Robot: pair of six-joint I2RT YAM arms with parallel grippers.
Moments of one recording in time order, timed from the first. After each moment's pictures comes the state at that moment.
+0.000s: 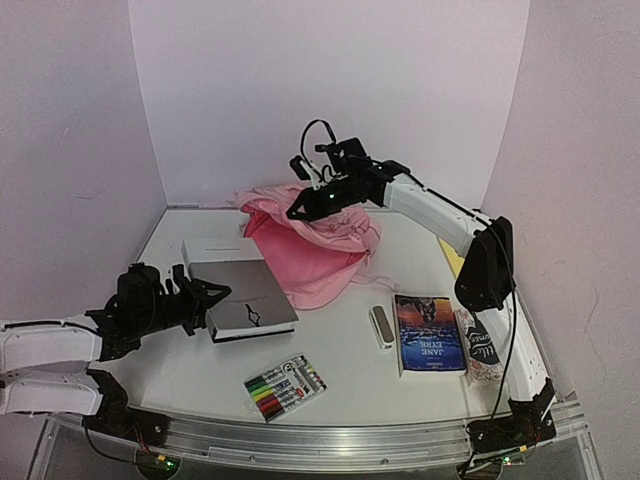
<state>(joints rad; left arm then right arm) -0.61 0.93 0.29 0.32 0.21 -1.40 0.71 2.44 2.48 -0.70 -0.42 0.10</state>
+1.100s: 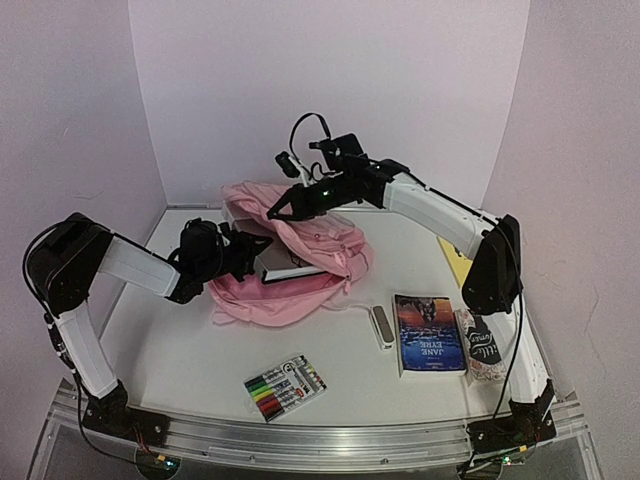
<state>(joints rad) -0.54 1.76 0.79 0.75 0.25 -1.40 0.76 2.35 2.38 -0.61 -0.63 0.20</state>
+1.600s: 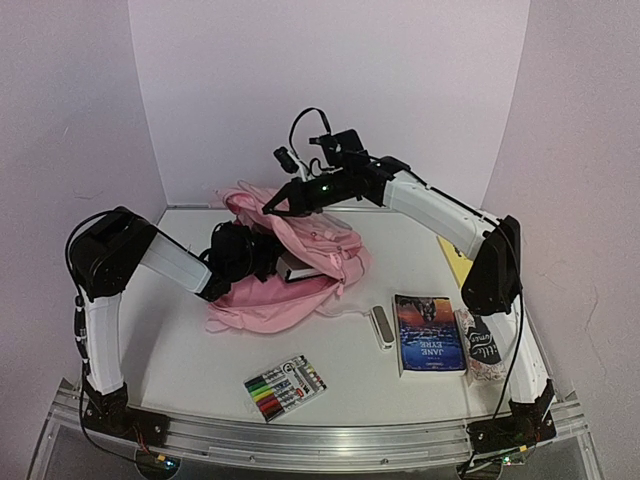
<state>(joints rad) -0.60 2.03 1.00 0.79 0.15 -1.42 0.76 2.35 2.42 -0.60 -0.69 0.28</state>
